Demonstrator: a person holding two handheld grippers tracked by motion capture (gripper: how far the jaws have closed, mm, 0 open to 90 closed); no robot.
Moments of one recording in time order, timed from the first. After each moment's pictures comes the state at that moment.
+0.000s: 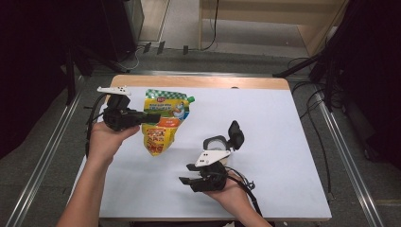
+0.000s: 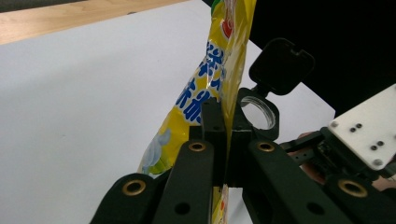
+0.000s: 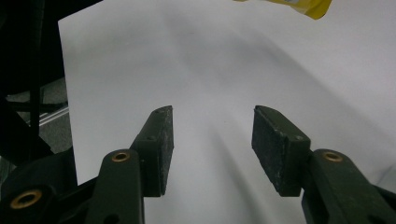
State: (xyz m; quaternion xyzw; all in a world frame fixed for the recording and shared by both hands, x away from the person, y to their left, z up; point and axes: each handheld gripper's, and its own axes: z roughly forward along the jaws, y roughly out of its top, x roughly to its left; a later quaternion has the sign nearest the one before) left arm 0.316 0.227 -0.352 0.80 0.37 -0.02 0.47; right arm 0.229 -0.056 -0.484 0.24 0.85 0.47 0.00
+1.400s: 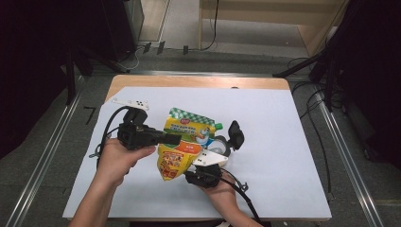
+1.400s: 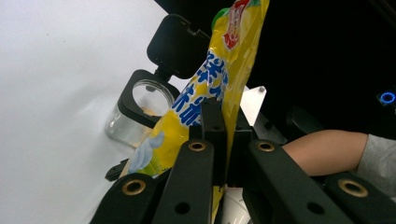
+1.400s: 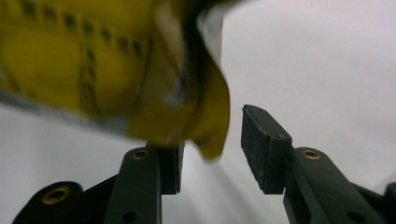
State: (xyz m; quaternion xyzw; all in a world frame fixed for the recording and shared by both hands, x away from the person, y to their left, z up) left arm 0.269 0.176 -0.337 0.79 0.35 -0.13 0.48; right arm 0.234 -0.041 -0.509 0.28 0.80 0.52 0.10
